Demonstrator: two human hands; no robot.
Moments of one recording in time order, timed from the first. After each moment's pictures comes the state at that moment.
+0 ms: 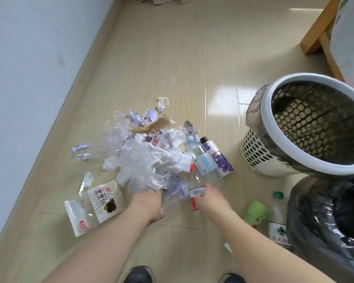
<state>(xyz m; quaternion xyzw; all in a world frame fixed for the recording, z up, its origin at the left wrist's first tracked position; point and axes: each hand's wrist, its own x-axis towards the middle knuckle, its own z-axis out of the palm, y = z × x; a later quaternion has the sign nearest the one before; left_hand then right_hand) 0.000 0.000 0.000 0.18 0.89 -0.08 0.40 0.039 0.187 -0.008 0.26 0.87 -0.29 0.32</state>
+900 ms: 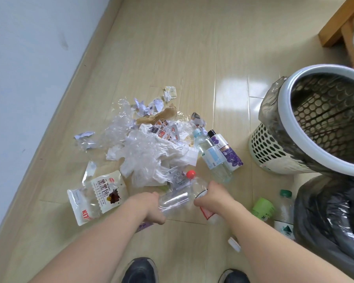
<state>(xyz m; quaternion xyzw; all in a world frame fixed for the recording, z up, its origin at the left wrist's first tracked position) 0.000 -0.017 0.001 0.10 0.84 -0.04 0.53 0.030 0.188 -0.024 0.25 0.83 -0.30 0.40</state>
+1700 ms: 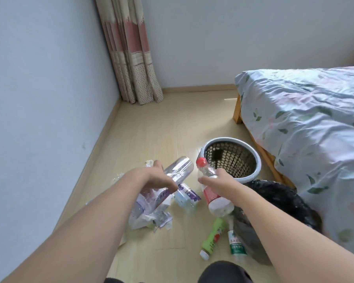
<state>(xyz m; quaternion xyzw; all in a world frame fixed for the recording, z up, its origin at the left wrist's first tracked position) 0.053 0.062 0.352 0.08 0.88 0.22 0.41 0.145 0.270 0.304 0.25 0.83 -0.48 0.13</state>
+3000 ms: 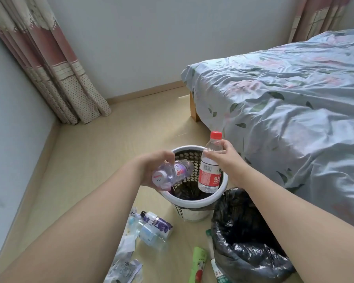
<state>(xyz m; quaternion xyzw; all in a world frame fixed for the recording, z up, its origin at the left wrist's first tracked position) -0.041 0.283 0.338 0.00 0.75 0.41 0.52 0.083 0.465 0.283 0.32 0.68 -0.65 -0.11</state>
